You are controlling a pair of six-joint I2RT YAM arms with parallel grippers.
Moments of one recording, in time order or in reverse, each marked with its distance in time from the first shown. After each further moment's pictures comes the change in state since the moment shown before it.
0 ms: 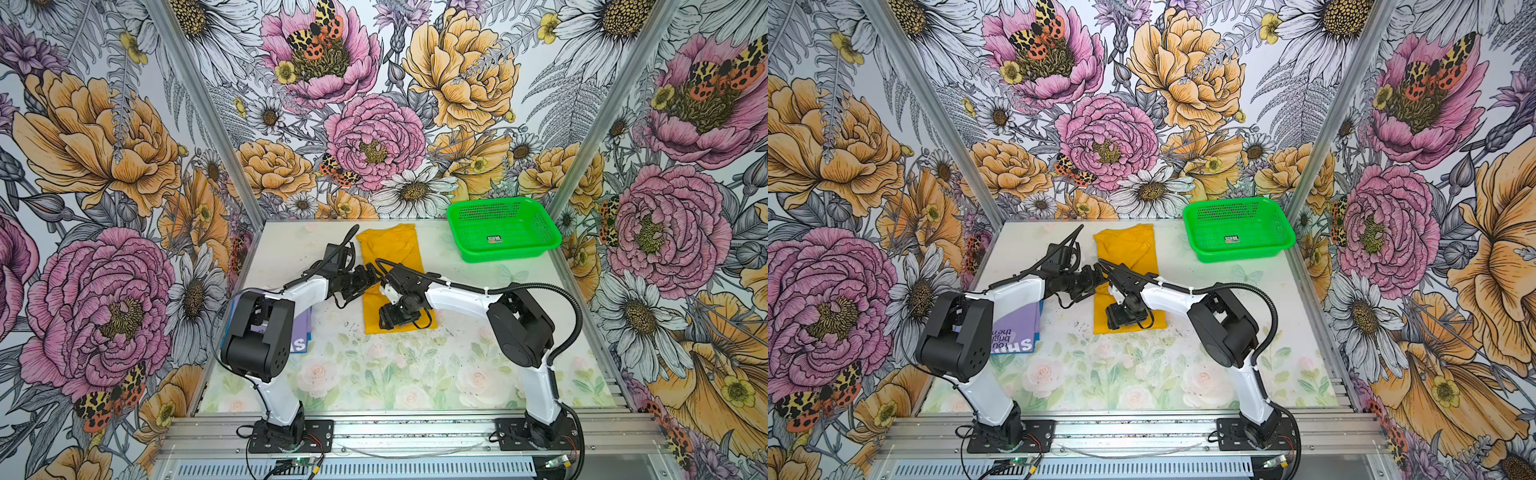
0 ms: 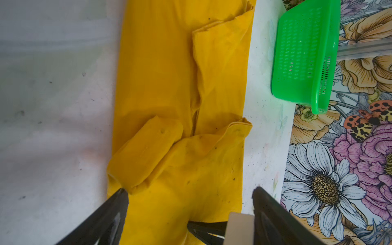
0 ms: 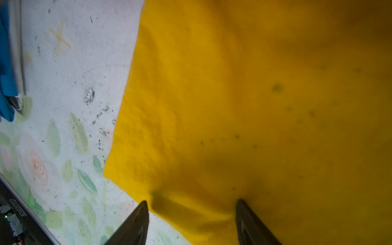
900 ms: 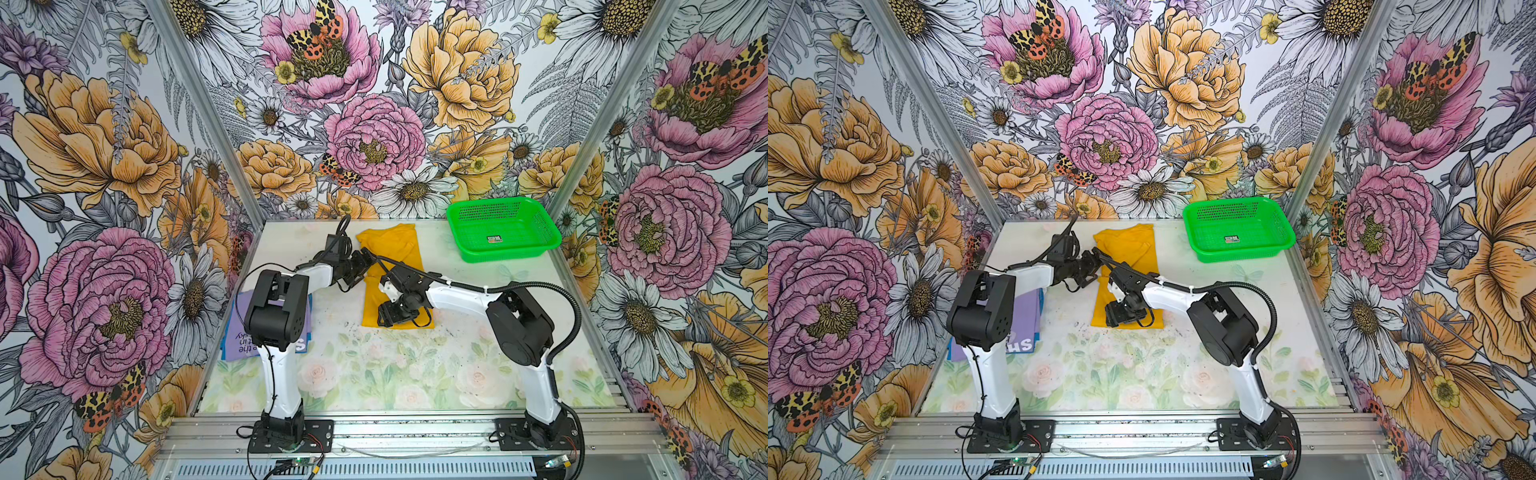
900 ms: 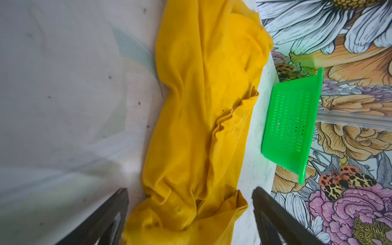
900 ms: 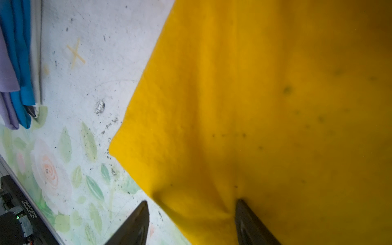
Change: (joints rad) left arm 0.077 0.229 0.195 0.156 -0.036 -0.179; right arm -0.010 0.009 -0.008 0.055 -0.034 0.000
